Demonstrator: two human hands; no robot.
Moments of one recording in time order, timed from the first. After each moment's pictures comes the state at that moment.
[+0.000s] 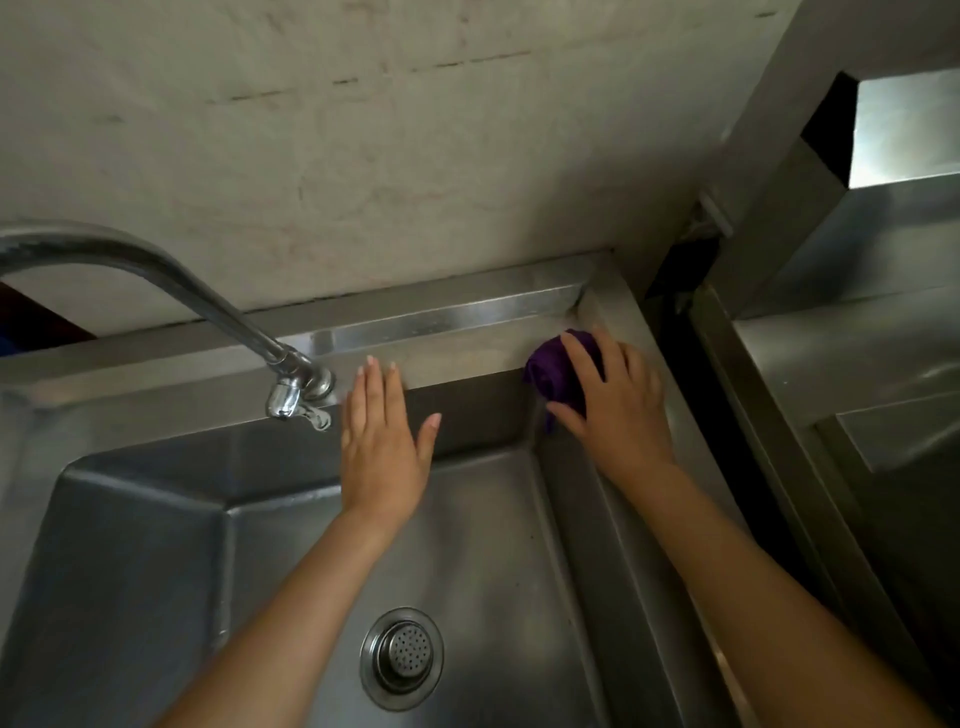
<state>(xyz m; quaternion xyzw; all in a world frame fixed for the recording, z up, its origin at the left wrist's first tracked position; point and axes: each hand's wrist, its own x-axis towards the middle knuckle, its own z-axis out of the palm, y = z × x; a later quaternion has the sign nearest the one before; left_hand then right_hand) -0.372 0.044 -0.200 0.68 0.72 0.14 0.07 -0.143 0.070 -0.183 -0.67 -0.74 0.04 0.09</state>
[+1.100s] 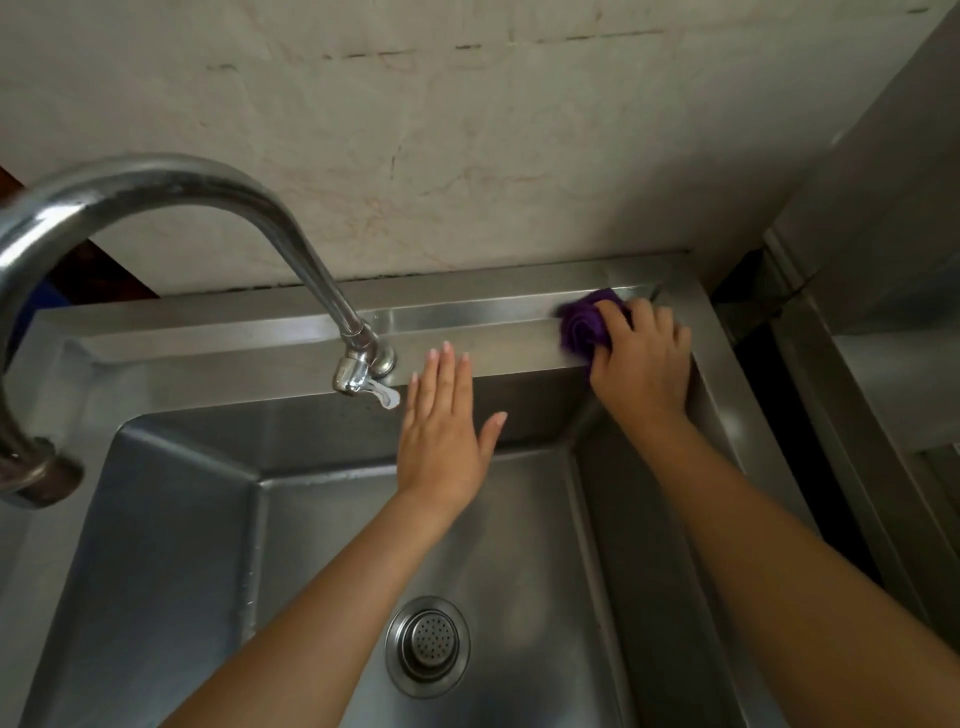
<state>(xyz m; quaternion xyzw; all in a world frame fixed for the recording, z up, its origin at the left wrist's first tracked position) -0.385 0.044 -0.207 0.71 0.69 0.10 0.05 -0.190 0.124 -0.190 -0.68 -0.72 -0.02 0.14</state>
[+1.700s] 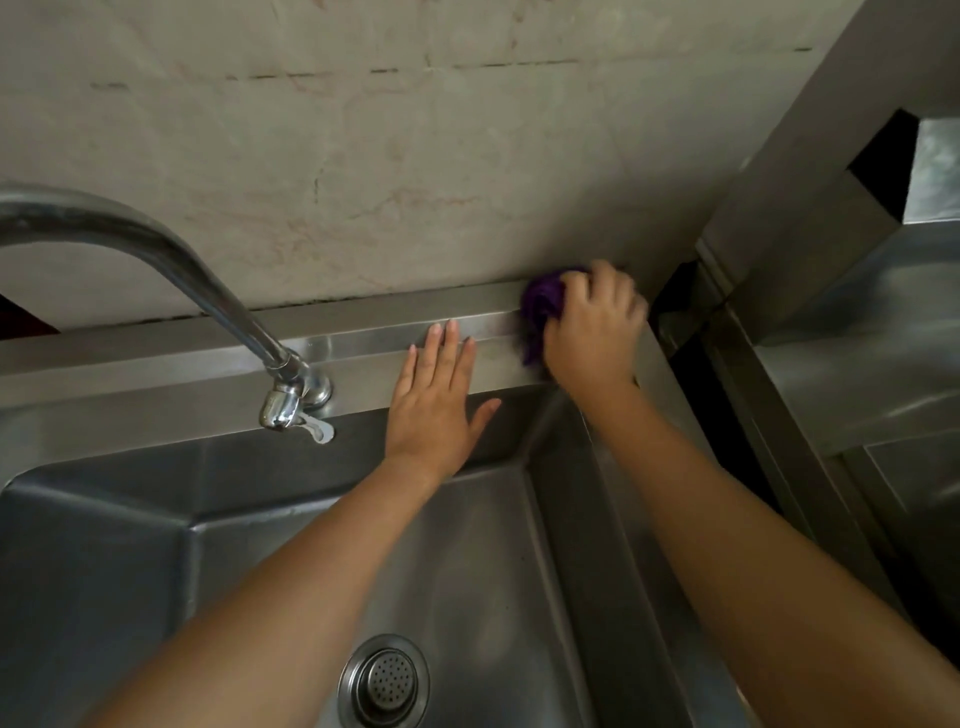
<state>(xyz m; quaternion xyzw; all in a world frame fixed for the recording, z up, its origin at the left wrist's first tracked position) -0.353 0.107 -0.224 0.78 0.62 0.06 -0.01 -0.190 0.155 -0.164 -0.73 -0.66 -0.03 0.17</state>
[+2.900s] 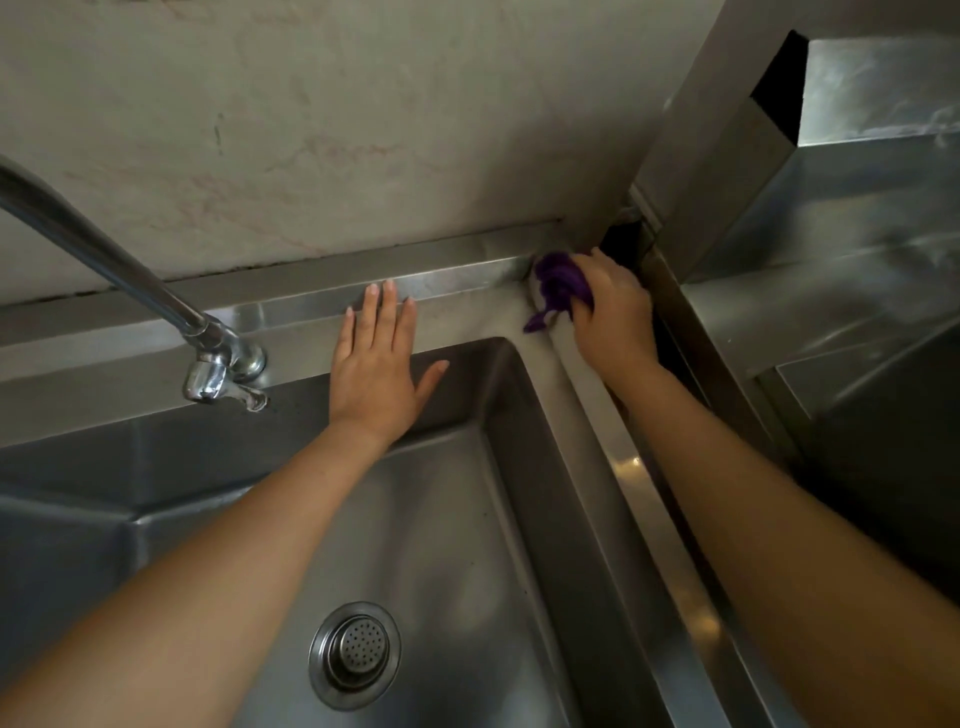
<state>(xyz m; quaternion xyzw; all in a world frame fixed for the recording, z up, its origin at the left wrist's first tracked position) -0.350 0.107 -0.225 0.78 0.61 0.08 -0.01 -0.114 0.117 -0.163 -0.71 -0.65 0.10 0.23</state>
